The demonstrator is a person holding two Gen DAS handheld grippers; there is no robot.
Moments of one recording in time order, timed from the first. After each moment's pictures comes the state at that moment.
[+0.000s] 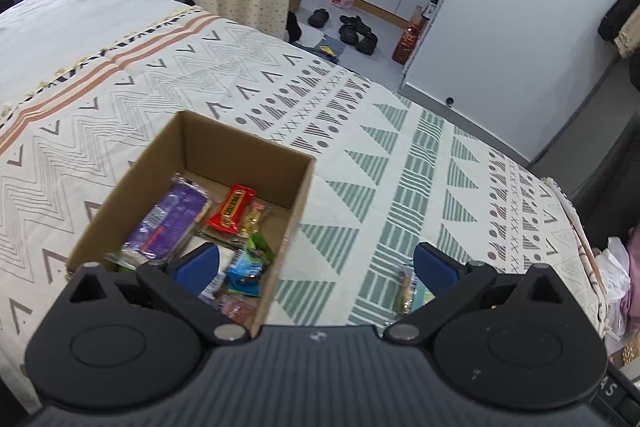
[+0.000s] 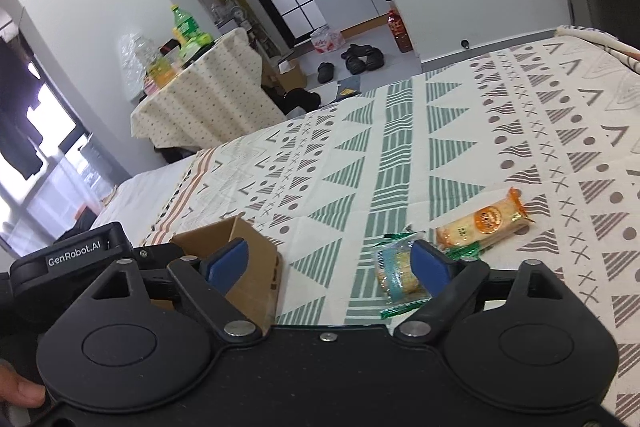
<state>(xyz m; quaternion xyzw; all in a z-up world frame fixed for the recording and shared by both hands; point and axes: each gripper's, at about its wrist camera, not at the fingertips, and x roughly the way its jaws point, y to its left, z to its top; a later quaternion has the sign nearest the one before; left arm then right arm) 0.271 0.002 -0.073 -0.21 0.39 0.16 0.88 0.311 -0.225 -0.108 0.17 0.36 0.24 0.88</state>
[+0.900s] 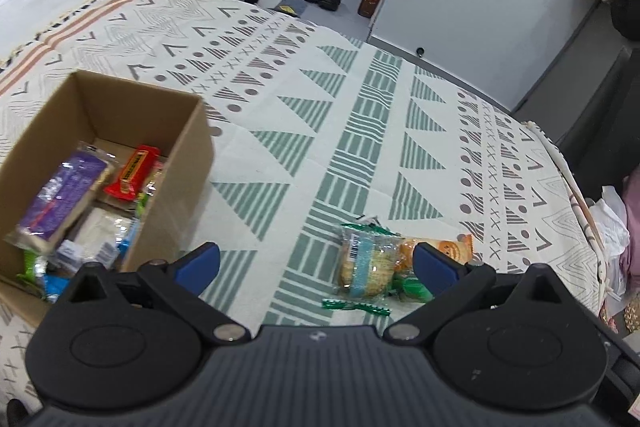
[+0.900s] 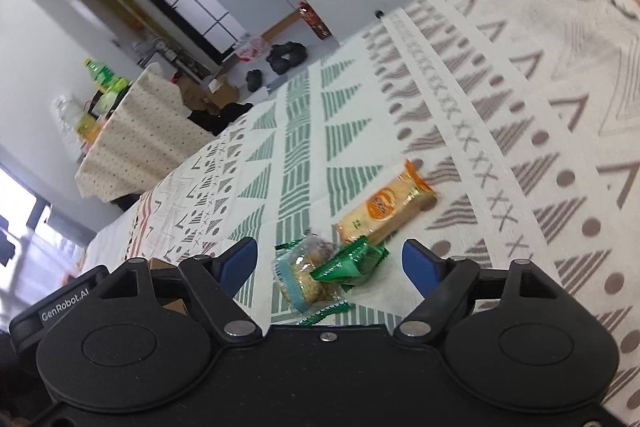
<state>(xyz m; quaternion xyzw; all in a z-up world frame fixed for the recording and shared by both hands) 0.326 -0.062 -0.119 -0.20 0.44 0.11 0.87 0.344 -0.297 -0.161 0.27 0.41 0.14 0.86</state>
